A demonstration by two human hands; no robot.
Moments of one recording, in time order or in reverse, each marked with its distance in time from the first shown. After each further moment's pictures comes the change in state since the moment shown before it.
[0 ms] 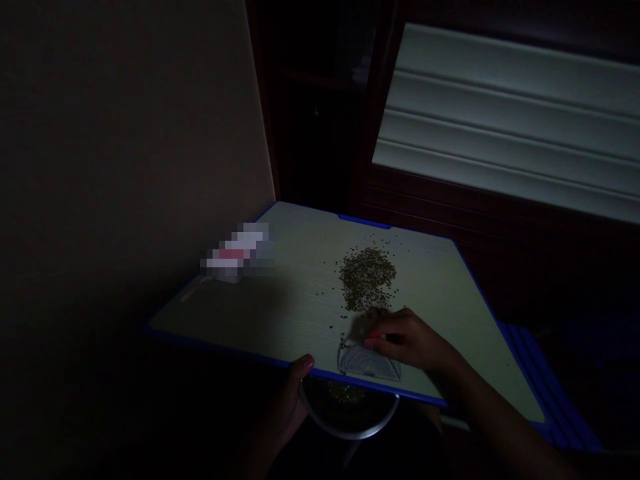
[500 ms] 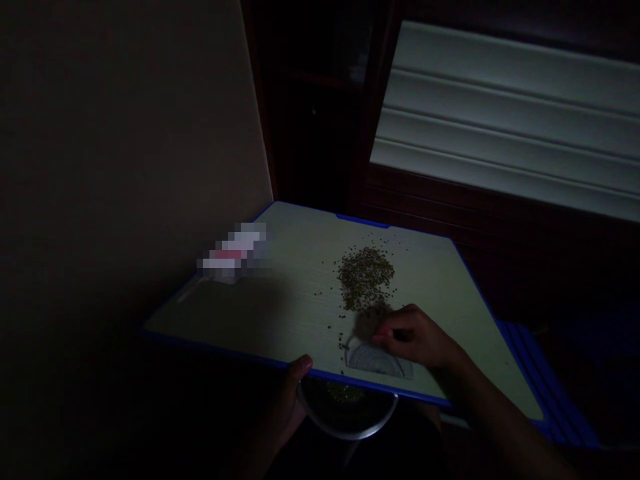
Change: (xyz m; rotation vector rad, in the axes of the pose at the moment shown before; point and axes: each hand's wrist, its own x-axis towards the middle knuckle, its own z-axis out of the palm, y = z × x) left_hand 0.000 0.001 -0.002 0.009 0.057 0.013; right_hand -0.008 0.006 -0.004 0.046 0.060 0.094
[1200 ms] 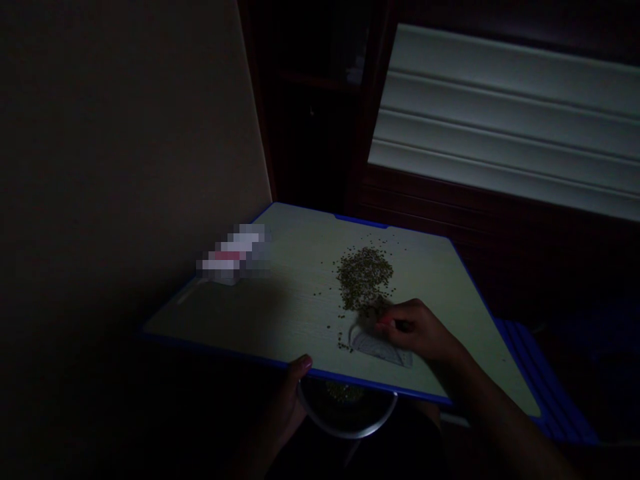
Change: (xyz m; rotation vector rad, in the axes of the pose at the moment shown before) left_hand 0.002 0.000 -0.007 -0.025 -0.007 -0.008; right_hand 0.000 0.001 -0.004 0.012 0.073 0.063
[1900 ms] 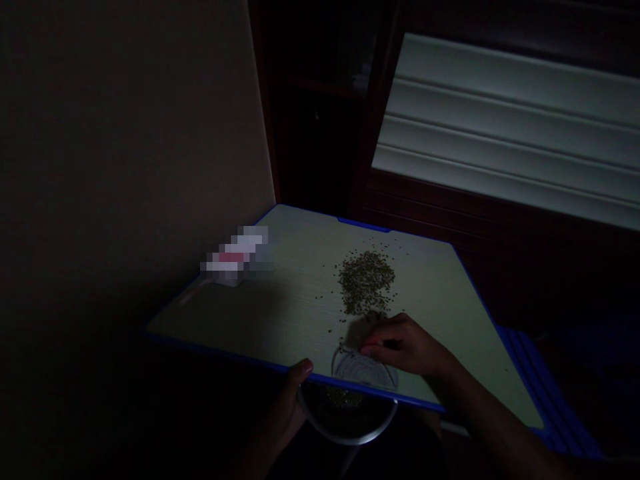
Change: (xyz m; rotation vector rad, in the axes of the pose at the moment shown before) left_hand 0.000 -0.001 -0.001 0.044 0.022 -0.024; right_hand 0.009 -0.011 0.013 -0.010 -0.169 -0.185
